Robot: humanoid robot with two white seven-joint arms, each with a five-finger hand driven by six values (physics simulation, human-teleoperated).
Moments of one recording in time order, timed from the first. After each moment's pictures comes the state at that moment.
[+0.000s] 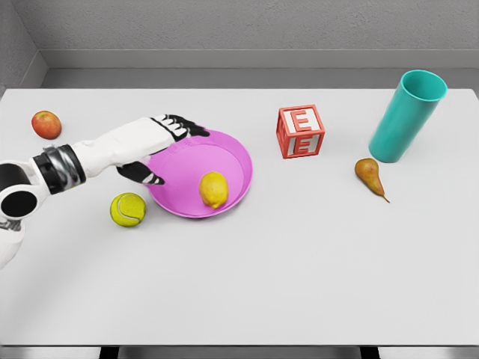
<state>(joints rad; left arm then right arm) -0.40 0.56 -0.29 -1.70 -0.43 -0.36 -0.61 0.07 0.00 -0.05 0.00 -0.09 -0.11 0.11</state>
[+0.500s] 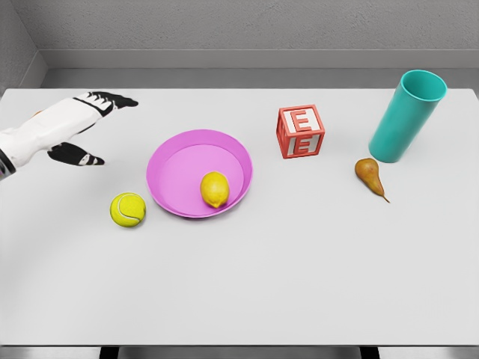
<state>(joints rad) -0.32 0.61 -0.05 -1.61 -0.42 -0.43 -0.61 0.07 0.00 -0.05 0.00 -0.09 -0.11 0.11</state>
